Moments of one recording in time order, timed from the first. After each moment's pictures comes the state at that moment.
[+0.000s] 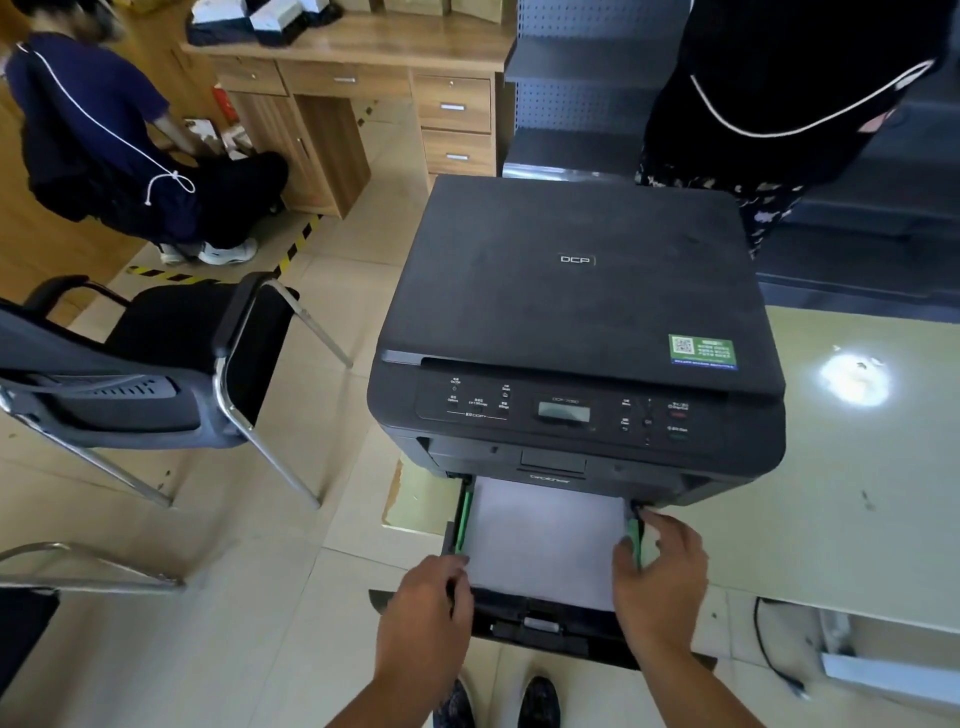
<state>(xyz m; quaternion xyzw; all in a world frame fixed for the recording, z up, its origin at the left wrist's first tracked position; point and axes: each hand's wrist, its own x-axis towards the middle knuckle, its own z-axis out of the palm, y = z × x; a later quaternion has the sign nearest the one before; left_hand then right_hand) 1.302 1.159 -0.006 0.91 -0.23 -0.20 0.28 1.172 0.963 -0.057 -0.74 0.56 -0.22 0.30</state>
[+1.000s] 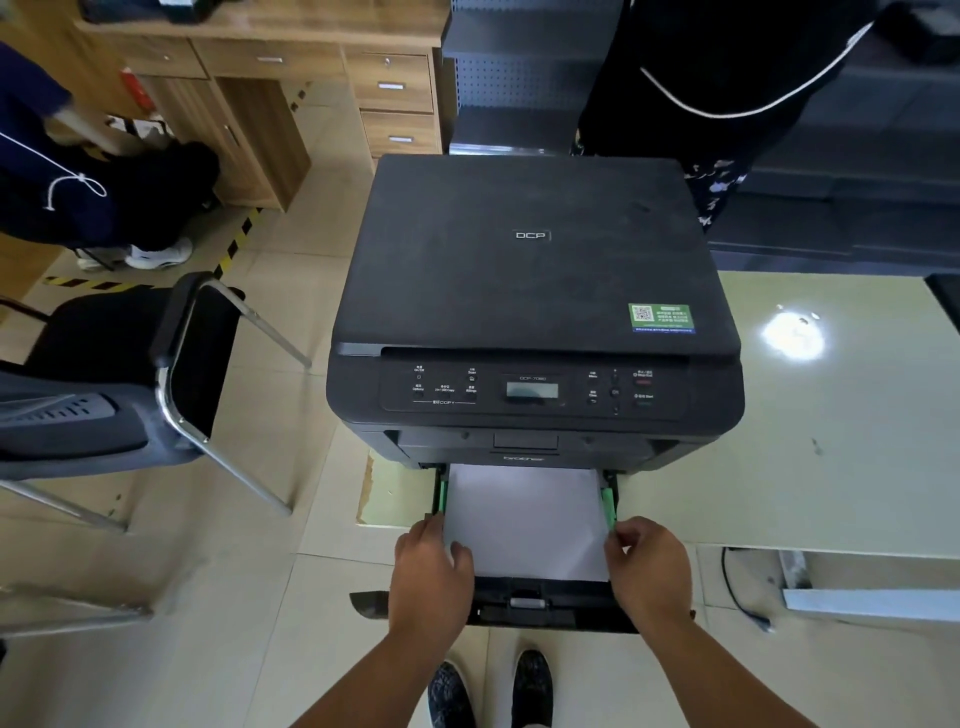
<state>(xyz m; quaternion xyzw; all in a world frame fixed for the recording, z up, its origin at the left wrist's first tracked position) 1.316 1.123 -0.024 0.91 -0.20 -0.23 0.29 1.154 0.960 -0.053 -0.74 0.60 -0.10 0.30</state>
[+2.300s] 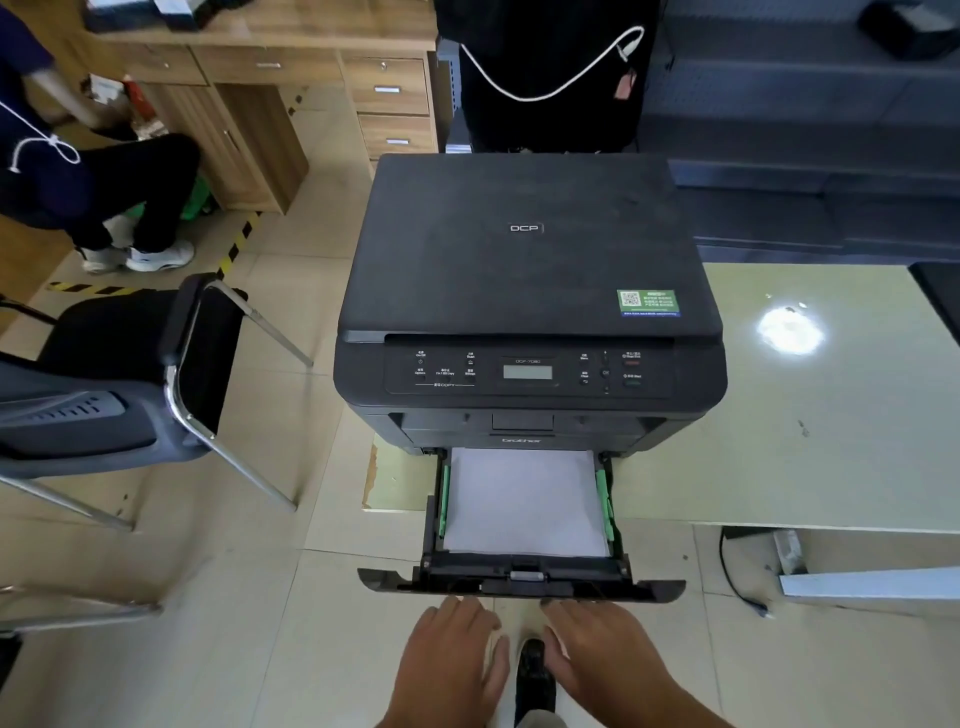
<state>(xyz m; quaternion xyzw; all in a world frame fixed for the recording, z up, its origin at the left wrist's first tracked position) 1.258 1.197 -0.037 0.81 -0.55 -0.15 0.16 1.112 1.047 -0.041 -0.97 0.18 0.01 0.17</state>
